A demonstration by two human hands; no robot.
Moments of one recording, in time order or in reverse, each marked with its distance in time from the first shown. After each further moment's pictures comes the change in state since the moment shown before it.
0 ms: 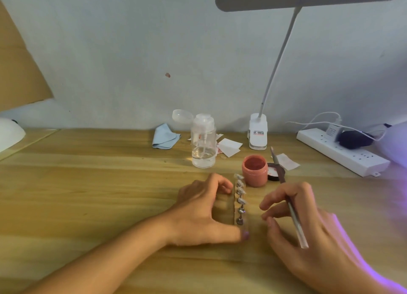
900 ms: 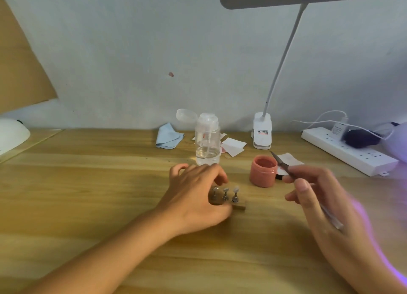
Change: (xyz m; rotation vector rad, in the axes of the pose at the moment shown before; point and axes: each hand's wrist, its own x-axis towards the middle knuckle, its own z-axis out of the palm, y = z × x) left_hand 0.009 -0.006 -0.008 0.296 0.359 0.118; right_hand 0.008 0.016 0.002 0.211 0.254 0.183
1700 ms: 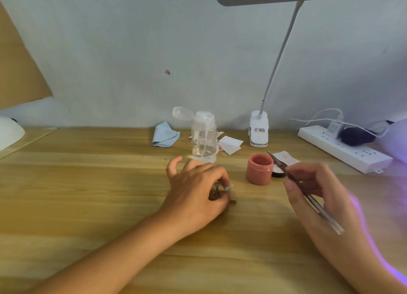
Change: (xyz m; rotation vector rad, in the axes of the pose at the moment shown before) left_hand -0.001 0.006 0.012 0.086 0.133 0.027; right_hand 0.004 0.001 0.001 -0.073 0.062 -0.014
